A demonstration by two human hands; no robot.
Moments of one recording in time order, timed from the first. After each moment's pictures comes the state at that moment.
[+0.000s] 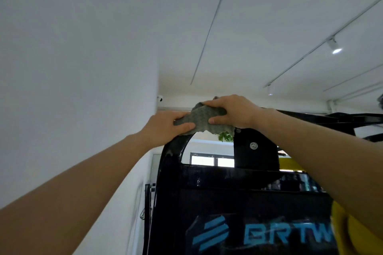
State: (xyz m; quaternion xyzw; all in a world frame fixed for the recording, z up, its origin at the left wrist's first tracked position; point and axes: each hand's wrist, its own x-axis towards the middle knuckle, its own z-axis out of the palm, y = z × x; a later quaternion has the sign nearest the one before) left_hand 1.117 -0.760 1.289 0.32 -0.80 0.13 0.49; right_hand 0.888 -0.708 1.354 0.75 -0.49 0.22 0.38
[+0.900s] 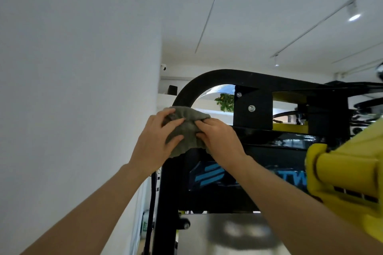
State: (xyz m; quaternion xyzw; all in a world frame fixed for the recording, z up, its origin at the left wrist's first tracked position) left_hand 1.133 -0.757 1.133 0.26 -0.71 0.28 0.59; right_hand 0.934 -0.711 1.165 0.73 -0.41 0.37 0.40
